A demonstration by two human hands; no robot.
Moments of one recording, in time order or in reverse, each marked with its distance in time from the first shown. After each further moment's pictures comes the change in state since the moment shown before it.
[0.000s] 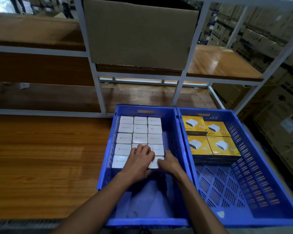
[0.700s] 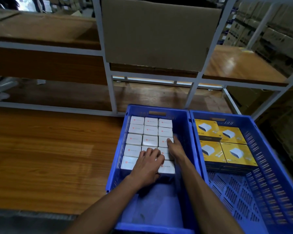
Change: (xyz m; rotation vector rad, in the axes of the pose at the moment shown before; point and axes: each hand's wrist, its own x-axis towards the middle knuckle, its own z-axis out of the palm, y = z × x) left_hand -0.003 -0.001 0.002 -0.026 -0.004 -0.013; right_hand 0.094 -0.021 0.012 0.485 0.075 -0.108
